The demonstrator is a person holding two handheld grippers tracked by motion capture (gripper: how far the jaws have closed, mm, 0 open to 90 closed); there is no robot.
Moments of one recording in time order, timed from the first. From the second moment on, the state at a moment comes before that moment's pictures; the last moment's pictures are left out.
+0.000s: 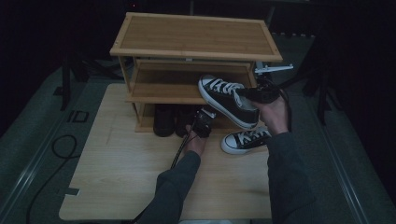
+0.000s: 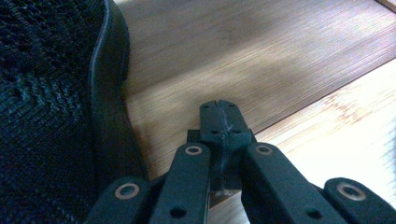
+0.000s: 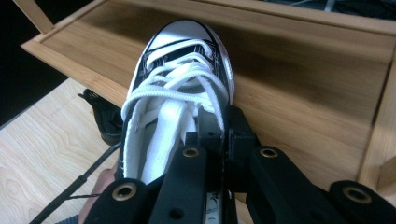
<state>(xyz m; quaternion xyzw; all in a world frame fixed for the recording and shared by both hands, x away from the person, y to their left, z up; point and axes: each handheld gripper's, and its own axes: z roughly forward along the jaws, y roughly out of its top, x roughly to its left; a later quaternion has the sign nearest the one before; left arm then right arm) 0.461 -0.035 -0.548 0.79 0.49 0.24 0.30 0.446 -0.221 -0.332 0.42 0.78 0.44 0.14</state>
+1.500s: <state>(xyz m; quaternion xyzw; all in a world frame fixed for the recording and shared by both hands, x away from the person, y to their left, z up) 0.461 -0.035 -0.547 0.79 0.49 0.24 0.30 0.442 -0.220 -0.330 0.44 0.75 0.47 0.14</state>
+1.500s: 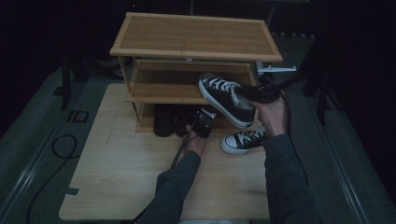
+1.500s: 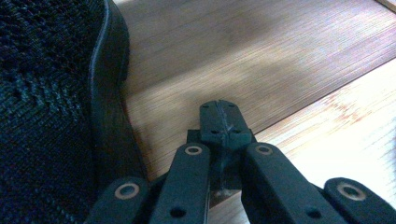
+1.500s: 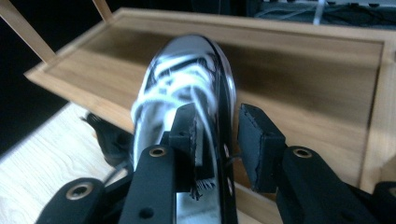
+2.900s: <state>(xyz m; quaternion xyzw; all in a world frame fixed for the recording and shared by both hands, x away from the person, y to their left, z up) 0.461 -0.035 -0.547 0.79 0.49 0.23 0.30 0.396 -0.275 -0.344 0.45 0.75 0.44 0.20</state>
